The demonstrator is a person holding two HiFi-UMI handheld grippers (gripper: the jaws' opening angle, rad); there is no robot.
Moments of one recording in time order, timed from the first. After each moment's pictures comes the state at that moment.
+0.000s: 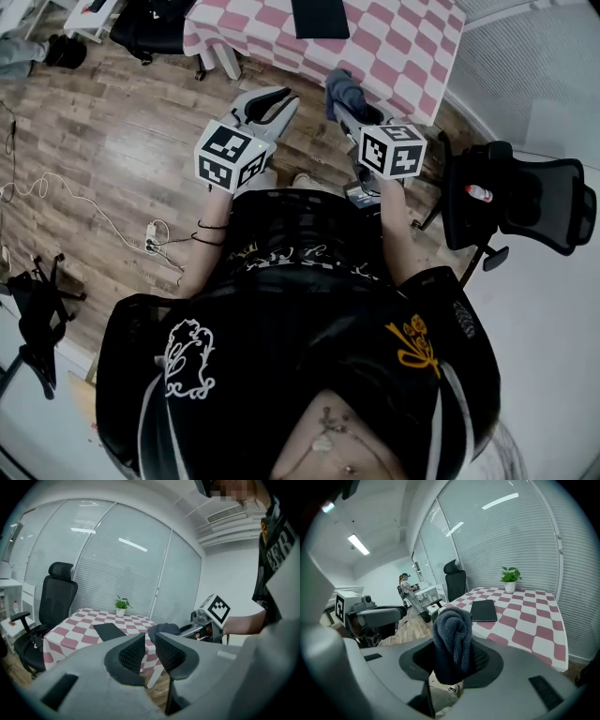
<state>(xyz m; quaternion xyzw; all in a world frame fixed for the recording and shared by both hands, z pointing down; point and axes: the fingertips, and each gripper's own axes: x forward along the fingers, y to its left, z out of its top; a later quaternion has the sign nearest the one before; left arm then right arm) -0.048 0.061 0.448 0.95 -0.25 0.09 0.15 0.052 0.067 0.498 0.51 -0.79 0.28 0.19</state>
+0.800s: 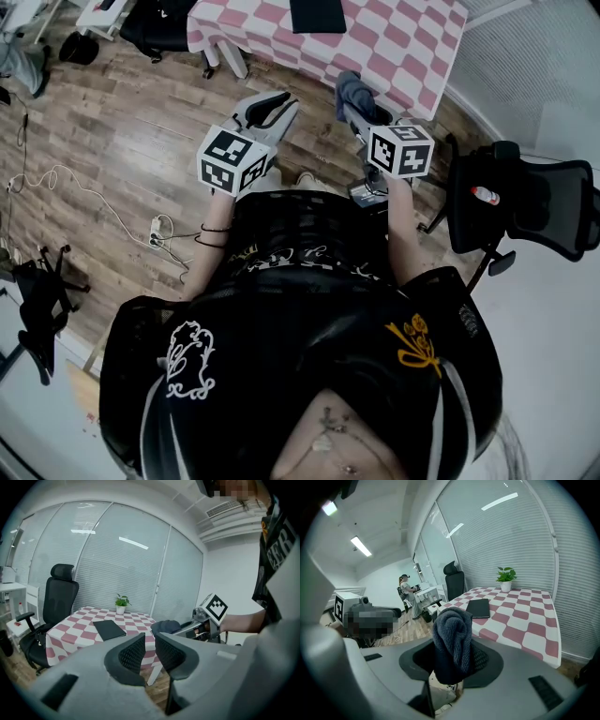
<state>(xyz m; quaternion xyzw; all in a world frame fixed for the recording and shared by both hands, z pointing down) -0.028 0.097 0.452 0.95 -0.27 0.11 0.15 0.092 0.096 0.502 0.51 -0.80 0.28 0.19</state>
